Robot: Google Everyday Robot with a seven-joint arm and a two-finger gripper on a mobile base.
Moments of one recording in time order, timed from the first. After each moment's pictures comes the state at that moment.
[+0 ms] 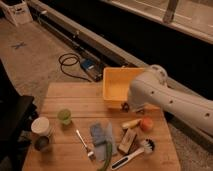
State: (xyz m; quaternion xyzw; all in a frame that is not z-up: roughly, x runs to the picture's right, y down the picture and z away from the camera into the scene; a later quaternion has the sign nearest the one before) arm 0.142 0.060 0.684 -0.18 -0.04 -0.09 0.98
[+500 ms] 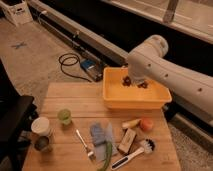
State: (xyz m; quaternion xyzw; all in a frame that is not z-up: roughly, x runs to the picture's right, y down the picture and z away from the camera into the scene) arm 0.143 -0.062 0.701 -0.11 0.00 -0.09 0.99
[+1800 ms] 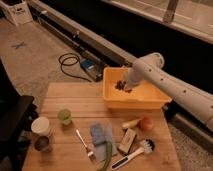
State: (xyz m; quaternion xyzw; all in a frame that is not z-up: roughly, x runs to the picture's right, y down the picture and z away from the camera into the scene) arm 0.125 -0.021 0.811 -0.13 -0.13 -0.07 0.98
